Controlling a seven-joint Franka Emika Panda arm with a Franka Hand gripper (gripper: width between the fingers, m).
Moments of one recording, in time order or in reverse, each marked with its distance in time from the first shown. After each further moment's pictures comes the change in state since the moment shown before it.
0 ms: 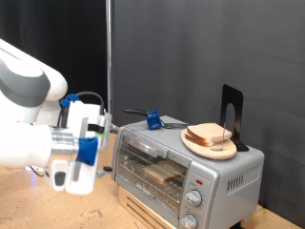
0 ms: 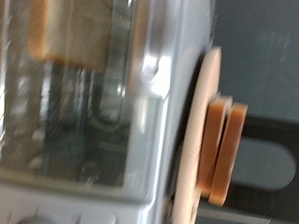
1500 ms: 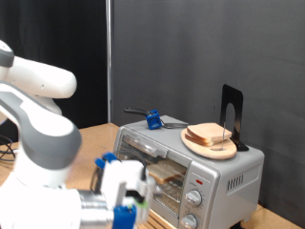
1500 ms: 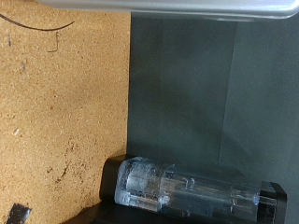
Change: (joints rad) arm 0.514 0.227 -0.253 0.593 0.017 0.085 0.088
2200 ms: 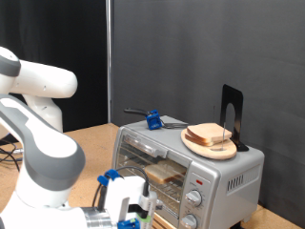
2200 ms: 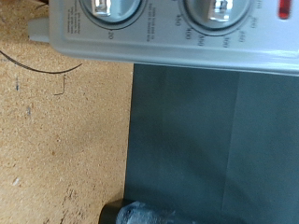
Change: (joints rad) arm 0.051 0.050 -0.046 0.079 -0.031 -0.147 -0.050
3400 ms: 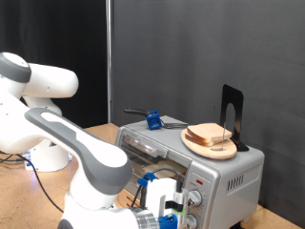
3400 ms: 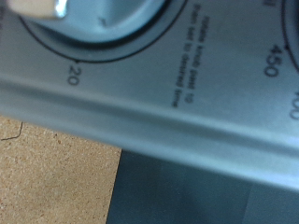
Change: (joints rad) arm 0.076 0.034 0.005 -0.133 -0.009 0.148 -0.152
